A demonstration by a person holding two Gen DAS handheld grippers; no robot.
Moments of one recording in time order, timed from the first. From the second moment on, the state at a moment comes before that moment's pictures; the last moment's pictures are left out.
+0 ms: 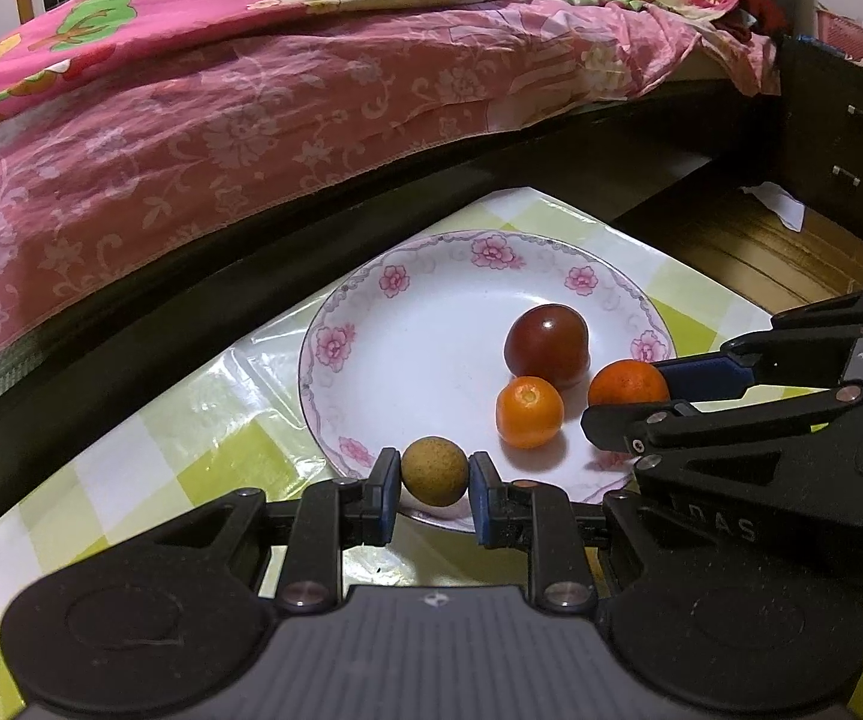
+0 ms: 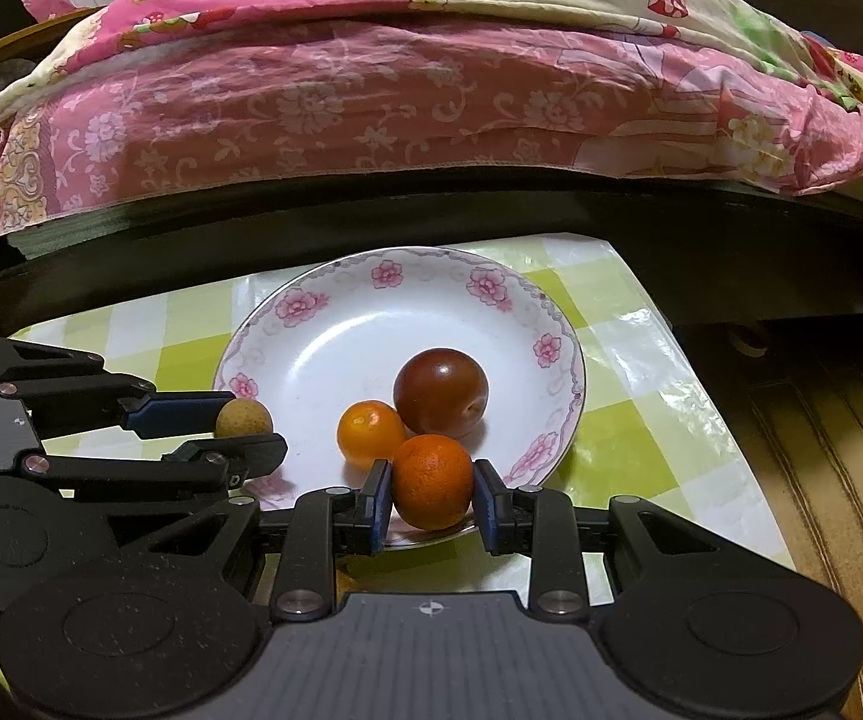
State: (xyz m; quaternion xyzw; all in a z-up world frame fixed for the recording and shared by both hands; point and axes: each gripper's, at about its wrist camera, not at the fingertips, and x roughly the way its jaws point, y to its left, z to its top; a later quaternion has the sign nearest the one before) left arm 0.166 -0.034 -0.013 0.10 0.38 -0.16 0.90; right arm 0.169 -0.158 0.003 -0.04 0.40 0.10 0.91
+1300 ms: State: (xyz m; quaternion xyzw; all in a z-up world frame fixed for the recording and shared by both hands) left arm 0.178 -0.036 -0.022 0.10 0.38 -0.16 0.90; right arm 0.185 -0.161 -0.007 -0.04 0.38 0.10 0.92
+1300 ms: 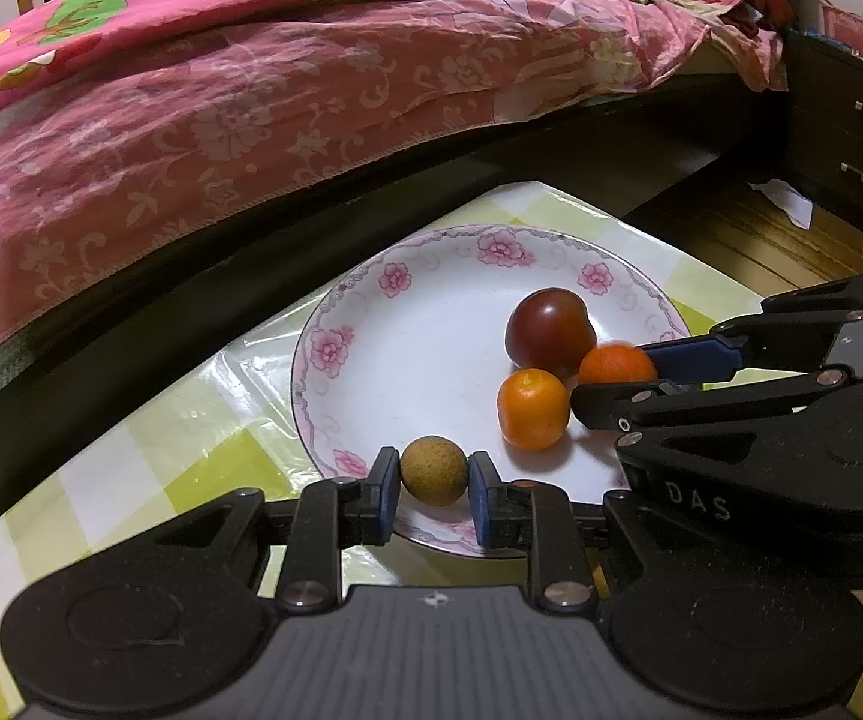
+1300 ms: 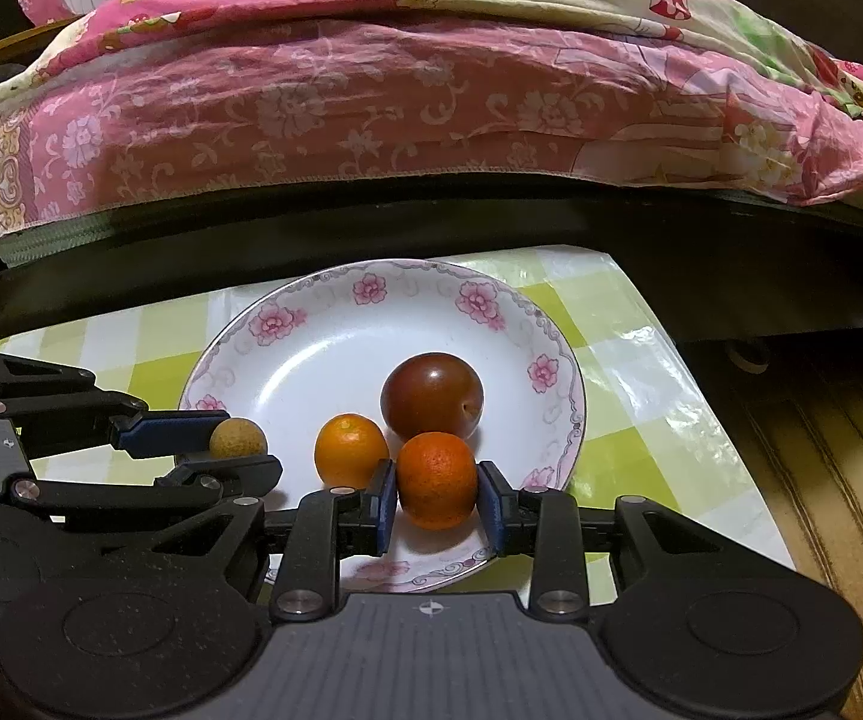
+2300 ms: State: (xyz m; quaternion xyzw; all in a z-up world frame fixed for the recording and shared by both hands) left arm 0.177 -0.014 -0.004 0.08 0.37 -0.14 0.92; right arm 0.178 -0.171 0.009 -0.01 0.35 0.11 0.93
